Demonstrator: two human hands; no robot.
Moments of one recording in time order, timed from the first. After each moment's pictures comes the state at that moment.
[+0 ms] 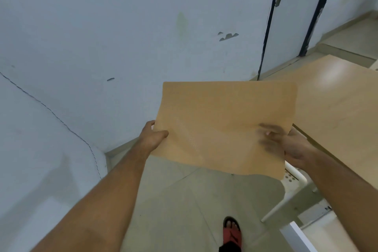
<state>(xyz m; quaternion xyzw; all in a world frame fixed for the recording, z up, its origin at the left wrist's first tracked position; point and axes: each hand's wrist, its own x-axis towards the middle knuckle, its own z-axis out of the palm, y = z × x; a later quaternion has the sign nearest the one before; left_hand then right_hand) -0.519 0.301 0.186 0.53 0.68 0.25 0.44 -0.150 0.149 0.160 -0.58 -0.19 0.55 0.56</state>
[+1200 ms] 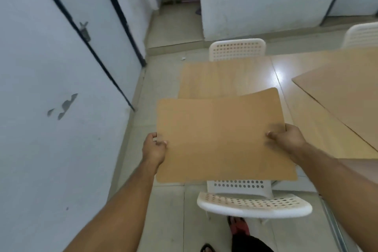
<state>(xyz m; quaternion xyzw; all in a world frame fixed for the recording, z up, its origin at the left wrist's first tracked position) -0.046 0.634 0.103 0.78 0.38 0.04 0.50 0.029 0.257 0.139 -0.77 0.23 0.14 0.58</state>
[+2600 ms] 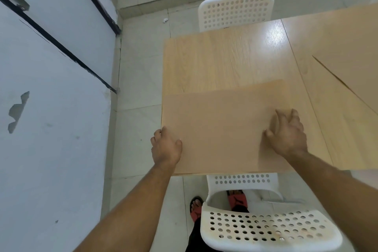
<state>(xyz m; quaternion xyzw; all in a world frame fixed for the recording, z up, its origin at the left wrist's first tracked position) 0.084 0.613 0.020 0.93 0.28 -0.14 0.19 0.133 0.282 0.020 -0.96 0.15 0.14 0.19</state>
